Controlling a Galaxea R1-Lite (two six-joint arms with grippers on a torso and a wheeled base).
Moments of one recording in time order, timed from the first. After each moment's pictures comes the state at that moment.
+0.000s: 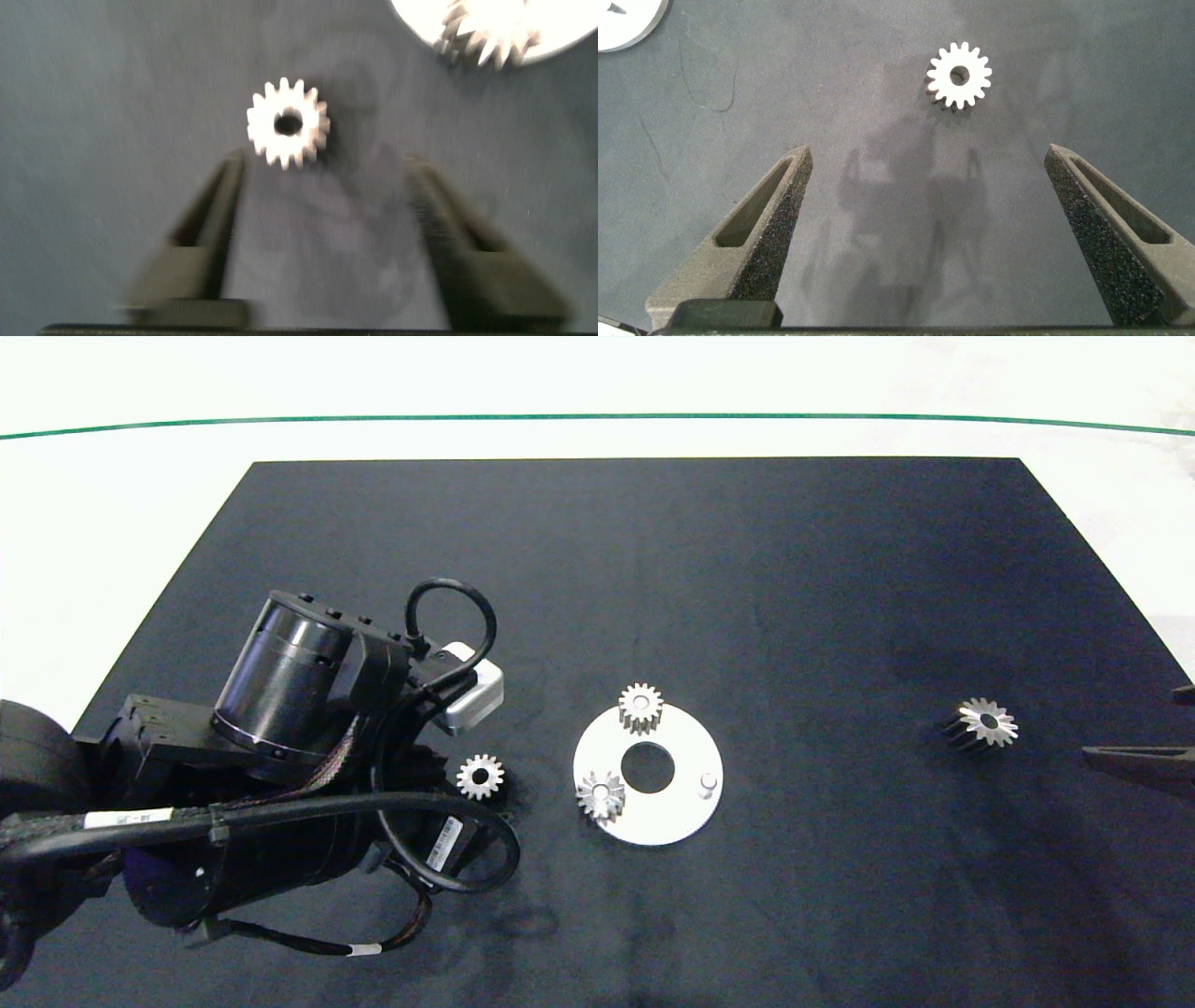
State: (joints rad) left arm -0.70 1.51 -0.96 0.13 0.28 0.16; right arm -0.12 1.17 -1.06 0.45 0.29 -0.41
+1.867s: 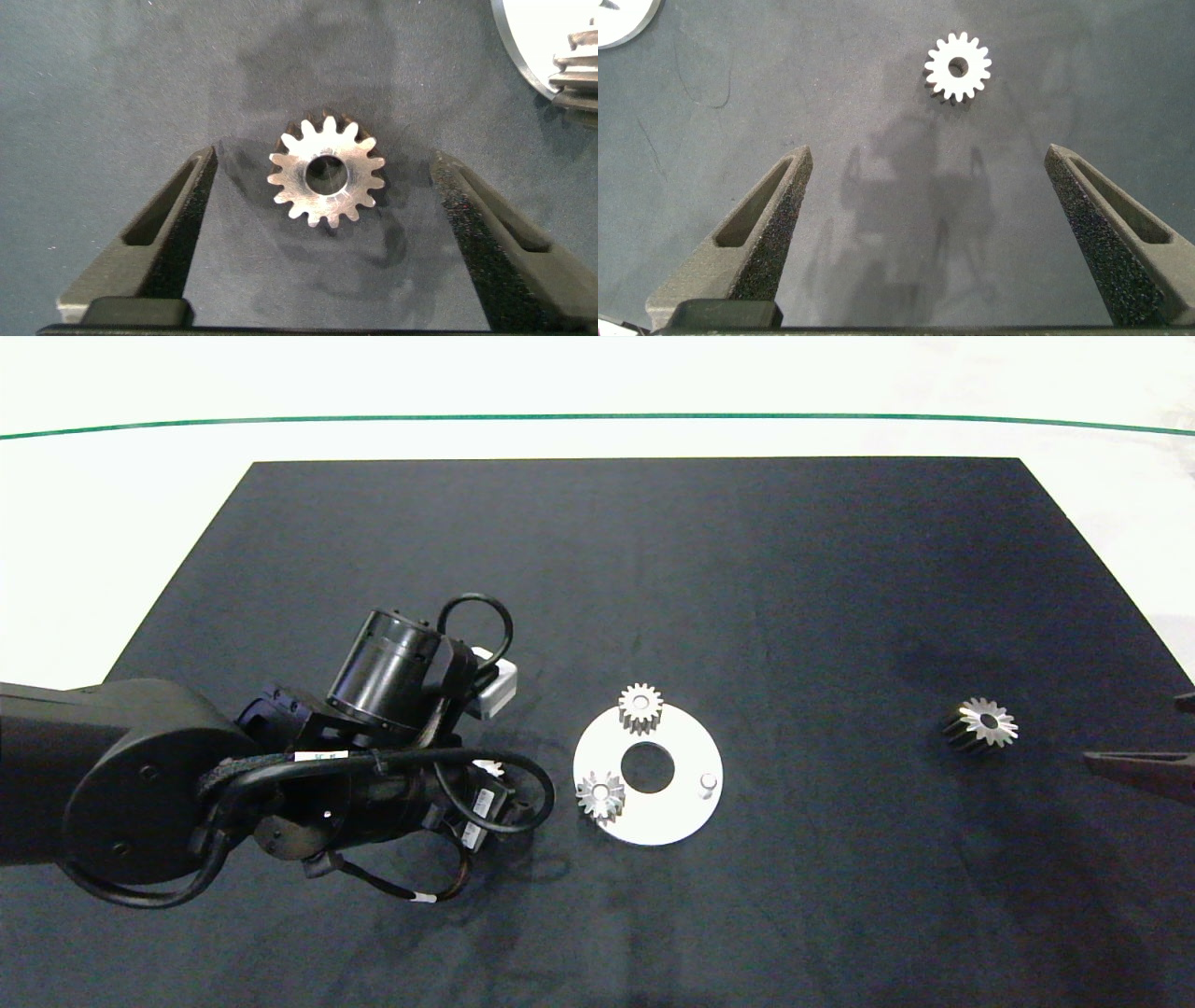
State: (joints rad) left arm -0.62 1.67 -1.03 0.10 0.28 0.07; right arm -0.15 1.18 -1.05 0.45 0.31 -0.42
